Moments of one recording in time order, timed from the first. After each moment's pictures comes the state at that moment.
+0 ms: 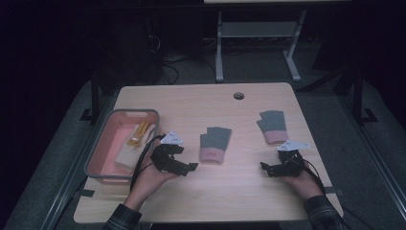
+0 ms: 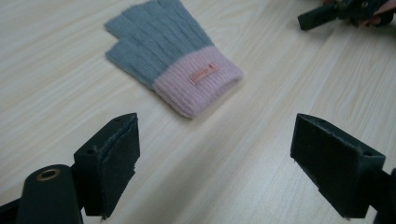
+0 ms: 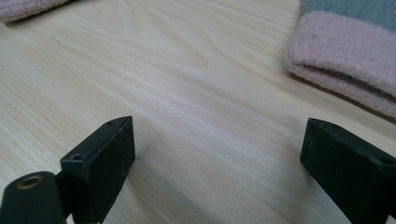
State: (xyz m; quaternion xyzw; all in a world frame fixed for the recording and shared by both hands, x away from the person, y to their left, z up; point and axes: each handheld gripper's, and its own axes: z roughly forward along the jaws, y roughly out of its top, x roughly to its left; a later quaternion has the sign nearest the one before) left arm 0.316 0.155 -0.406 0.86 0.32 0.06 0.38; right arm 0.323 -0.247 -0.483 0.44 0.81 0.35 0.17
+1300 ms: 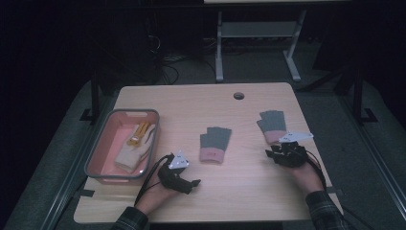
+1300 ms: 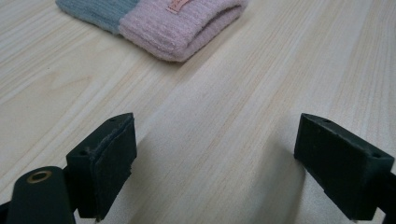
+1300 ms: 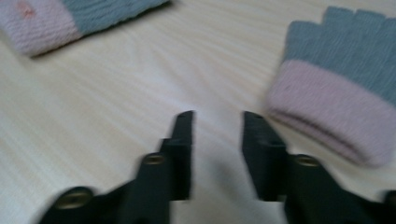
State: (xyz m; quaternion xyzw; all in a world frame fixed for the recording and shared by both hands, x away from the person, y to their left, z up) left arm 0.301 0.152 -0.478 0.88 0.26 0.11 0.38; right arm 0.336 -0.250 -0.452 0.43 0.81 0.35 0.17
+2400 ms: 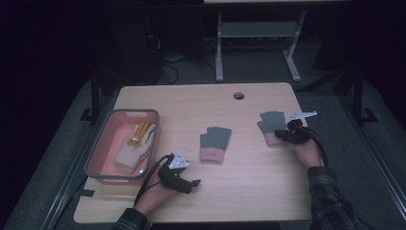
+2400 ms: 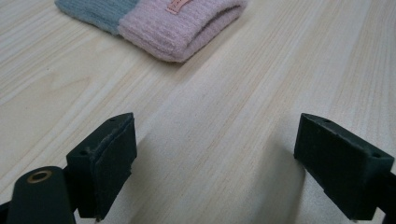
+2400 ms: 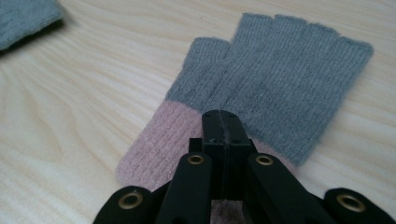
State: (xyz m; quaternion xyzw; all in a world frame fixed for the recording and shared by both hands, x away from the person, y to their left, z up) left arm 0.301 0.152 -0.477 0.88 0.26 0.11 0.37; right arm 0.417 -0.290 -0.464 0.47 0.80 0.35 0.15
